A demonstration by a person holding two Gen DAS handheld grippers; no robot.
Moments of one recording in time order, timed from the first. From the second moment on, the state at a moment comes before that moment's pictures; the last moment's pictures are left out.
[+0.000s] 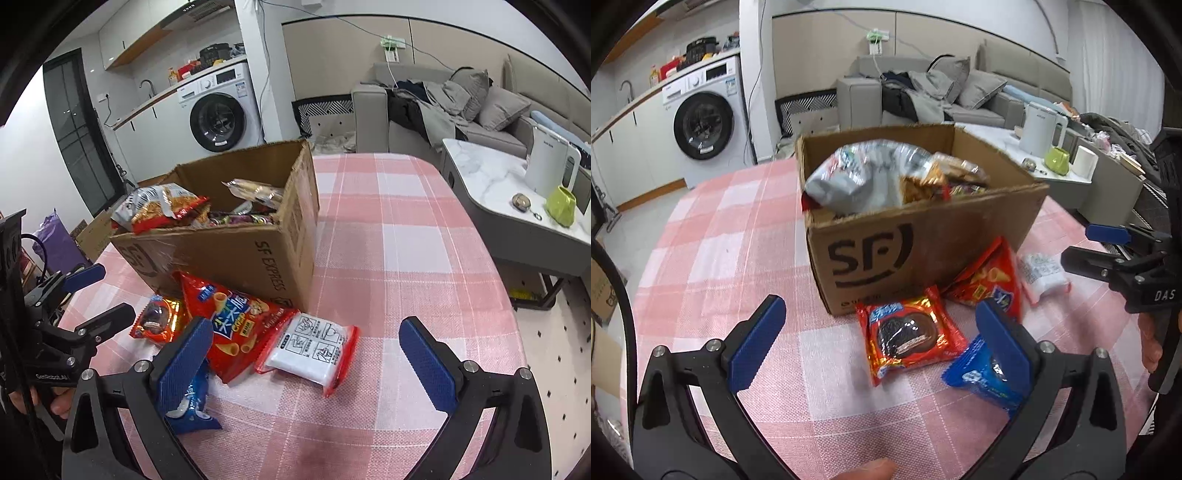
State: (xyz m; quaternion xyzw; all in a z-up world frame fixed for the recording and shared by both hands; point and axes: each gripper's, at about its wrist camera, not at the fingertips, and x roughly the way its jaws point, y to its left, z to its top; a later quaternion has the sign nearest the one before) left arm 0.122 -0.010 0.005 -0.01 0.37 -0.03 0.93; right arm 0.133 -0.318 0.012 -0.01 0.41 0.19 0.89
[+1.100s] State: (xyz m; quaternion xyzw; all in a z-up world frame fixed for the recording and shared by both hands) left arm 0.158 -0.002 -0.053 -0.01 0.42 -0.02 0.91; right arm 0.161 -0.326 -0.039 0.00 0.49 0.12 0.87
